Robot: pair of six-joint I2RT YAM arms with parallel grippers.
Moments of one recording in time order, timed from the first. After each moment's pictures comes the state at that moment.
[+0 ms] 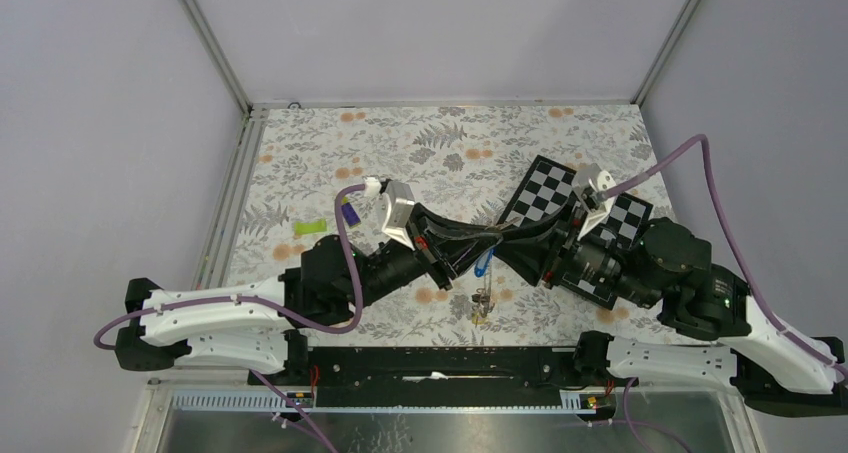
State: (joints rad) left arm -1.42 1.05 1.04 0.37 -0.24 -0.34; right arm 1.23 0.74 1.27 -0.58 0.18 0.36
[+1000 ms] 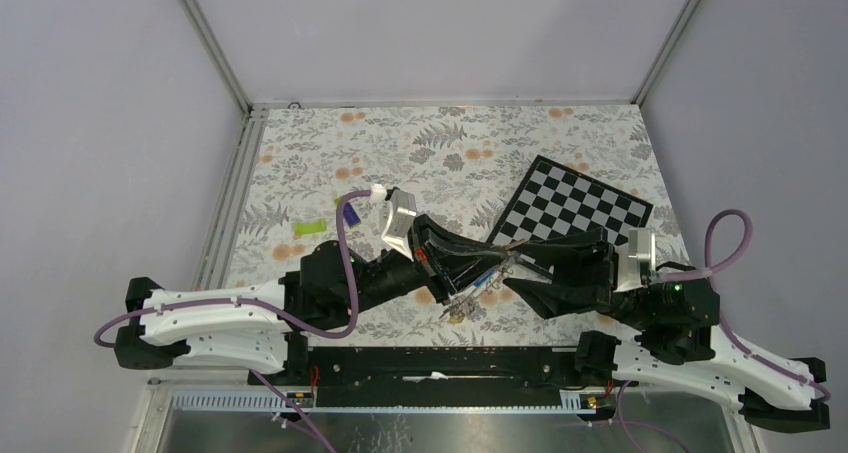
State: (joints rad) left arm -1.45 1.04 1.02 0.38 -0.15 -0.40; right arm 1.23 0.38 0.71 0.14 -0.05 0.08
